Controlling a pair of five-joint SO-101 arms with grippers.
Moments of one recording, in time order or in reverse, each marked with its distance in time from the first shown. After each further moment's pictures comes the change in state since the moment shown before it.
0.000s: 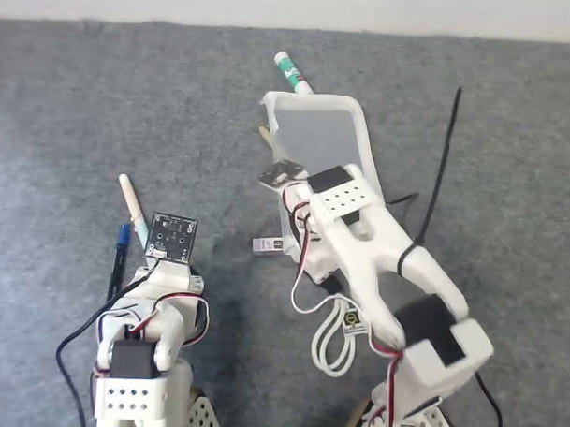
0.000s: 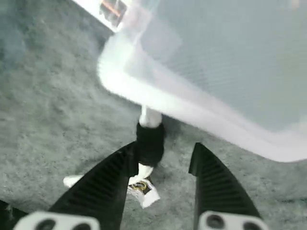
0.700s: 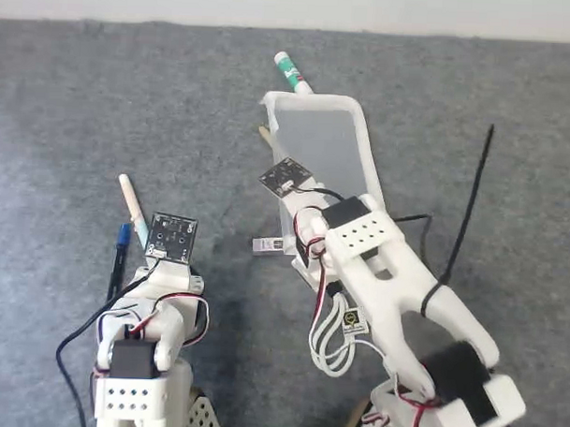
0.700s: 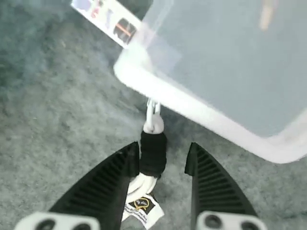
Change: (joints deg) left arm 0.0 0.0 0.0 0.0 0.0; right arm -1.7 -13.6 16.7 -14.3 -2.0
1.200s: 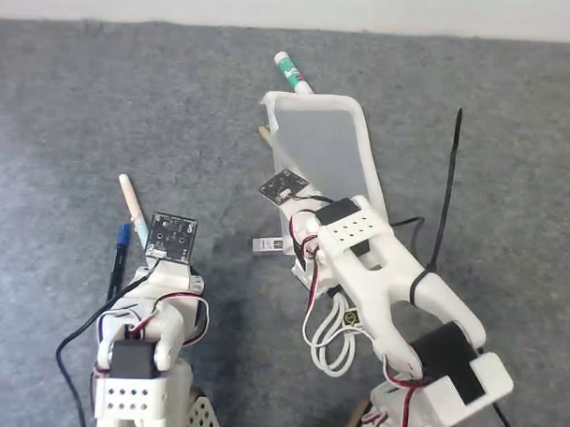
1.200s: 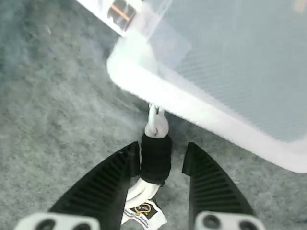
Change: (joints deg) left arm 0.0 0.0 0.0 0.0 0.0; right arm 0.1 4.9 0.0 -0.9 0.0
